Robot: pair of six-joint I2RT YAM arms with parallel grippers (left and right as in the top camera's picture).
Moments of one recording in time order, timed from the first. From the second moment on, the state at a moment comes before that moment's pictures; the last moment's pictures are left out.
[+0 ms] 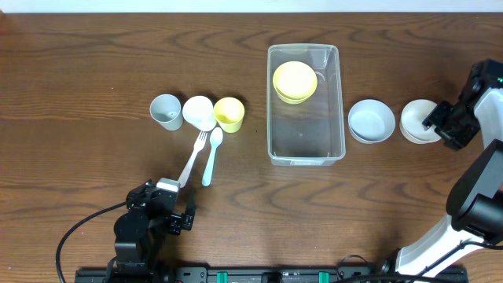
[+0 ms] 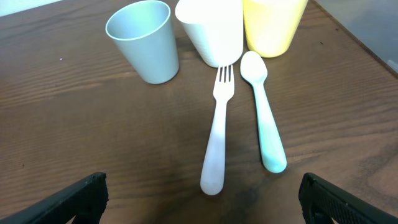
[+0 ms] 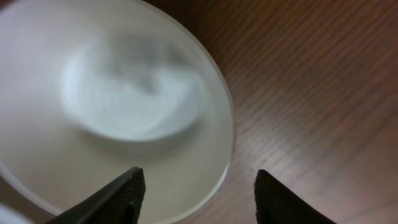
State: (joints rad) left arm -0.05 0.01 0.16 -0.66 0.10 0.21; right arm -0.43 1.96 1.43 -0.95 0.02 0.36
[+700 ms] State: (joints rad) left arm -0.05 0.01 0.16 -0.66 0.10 0.21; right arm -0.40 1.71 1.36 -0.89 -0.02 0.44
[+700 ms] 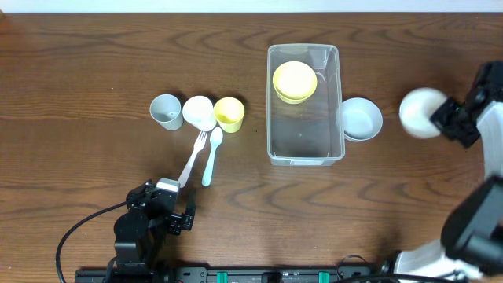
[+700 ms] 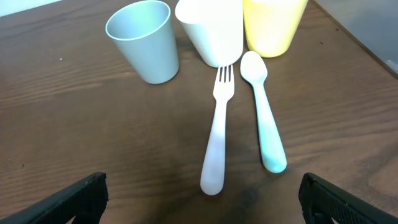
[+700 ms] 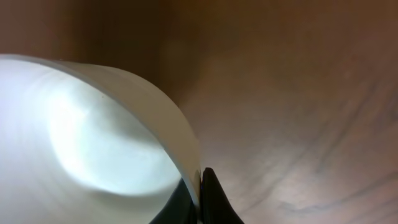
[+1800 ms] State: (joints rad) left arm -0.05 0.01 0.16 -0.66 0.10 0.21; right arm 0.26 2.10 1.77 -0.79 -0.13 0.33
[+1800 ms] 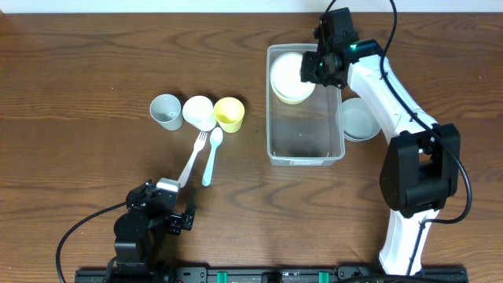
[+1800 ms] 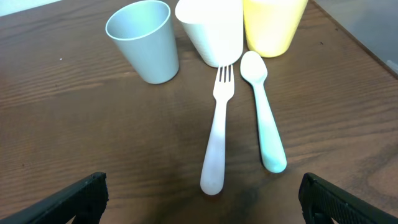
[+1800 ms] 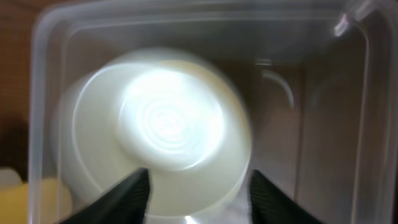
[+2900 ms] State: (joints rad) left arm -0.05 0.01 0.16 -0.66 0.10 0.21; right arm -0.08 1.85 1.26 -0.74 -0.06 0.32
